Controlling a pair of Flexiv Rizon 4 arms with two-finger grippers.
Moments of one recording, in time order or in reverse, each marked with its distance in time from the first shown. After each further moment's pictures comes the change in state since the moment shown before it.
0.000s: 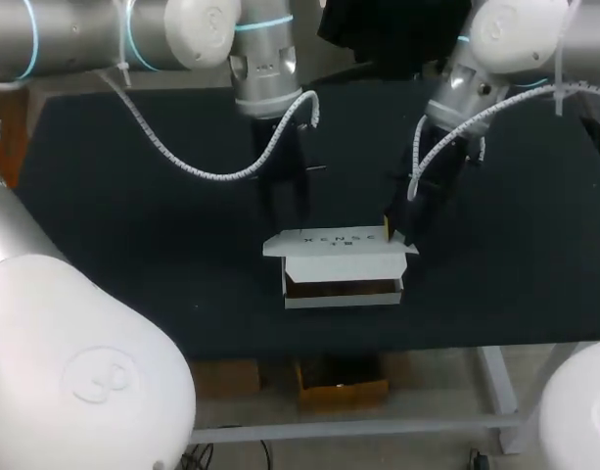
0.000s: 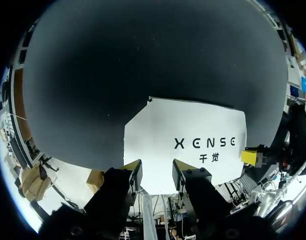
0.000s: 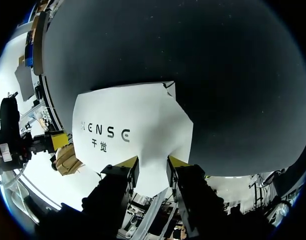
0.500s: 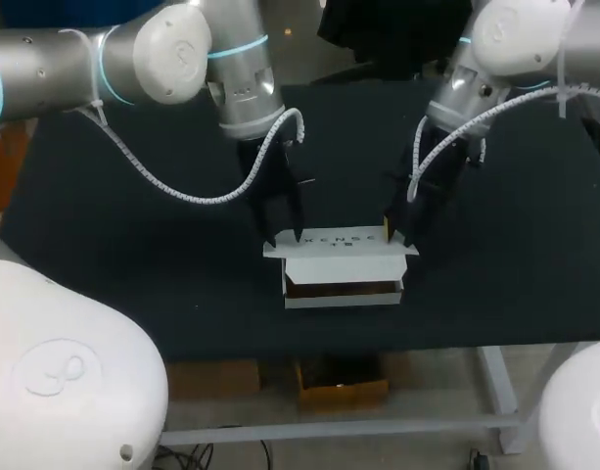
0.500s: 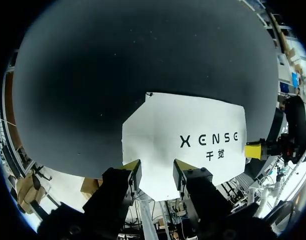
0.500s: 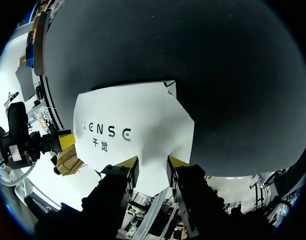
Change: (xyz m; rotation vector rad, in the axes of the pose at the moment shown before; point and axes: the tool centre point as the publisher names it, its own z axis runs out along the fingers) left arm -0.007 0.003 0.018 0.041 0.095 0.050; right arm 0.000 -0.001 0.002 -0.006 0.010 -0.001
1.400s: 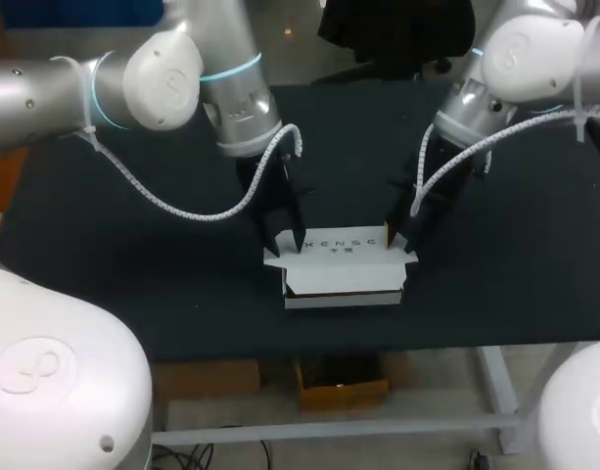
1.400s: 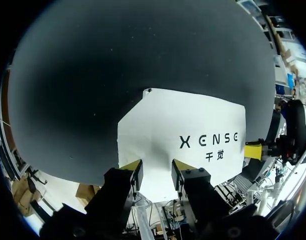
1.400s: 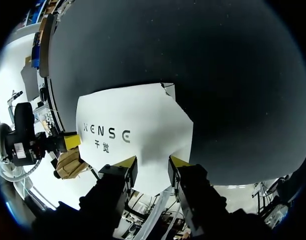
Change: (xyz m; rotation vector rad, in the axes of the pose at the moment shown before) left arm 0.000 0.003 0.018 0.049 0.036 -0.006; right arm -0.005 0.003 0.010 -0.090 0.028 -0.027
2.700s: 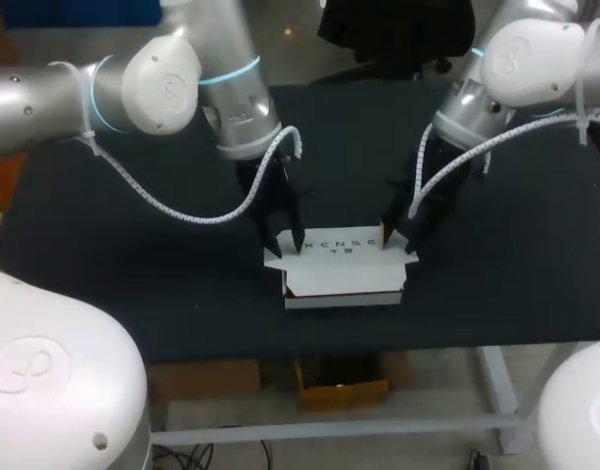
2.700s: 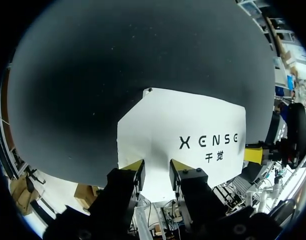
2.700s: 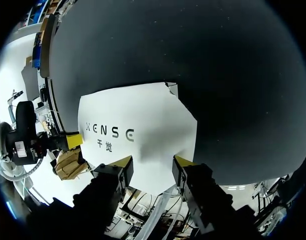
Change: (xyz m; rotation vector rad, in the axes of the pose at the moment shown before) left arm 0.000 0.000 0.003 0.008 0.008 -0.009; right arm 0.004 -0.002 0.000 -0.018 -0.002 -0.004
